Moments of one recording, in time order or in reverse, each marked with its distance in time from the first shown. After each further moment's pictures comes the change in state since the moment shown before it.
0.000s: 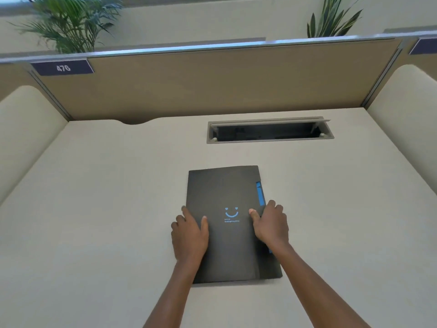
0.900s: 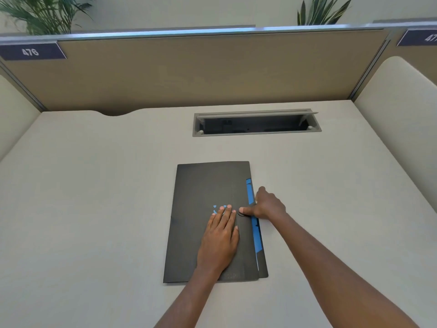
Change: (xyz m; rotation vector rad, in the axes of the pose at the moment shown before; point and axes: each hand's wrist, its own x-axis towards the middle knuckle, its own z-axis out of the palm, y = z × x) left_hand -0.033 0.044 0.072 0.001 -0.069 0.678; right_hand 0.069 0.016 -0.017 -0.231 -0.343 0.045
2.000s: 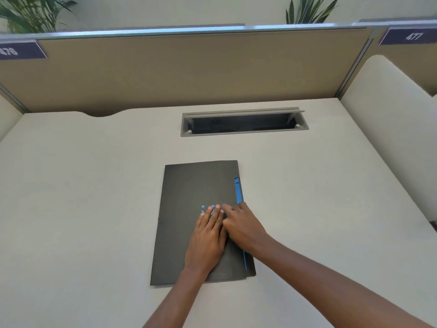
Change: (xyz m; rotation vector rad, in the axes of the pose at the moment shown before) left_hand 0.001 -0.001 0.001 -0.056 -0.004 0.017; right_hand -0.039 0.011 0.047 -0.519 0.449 -0.920
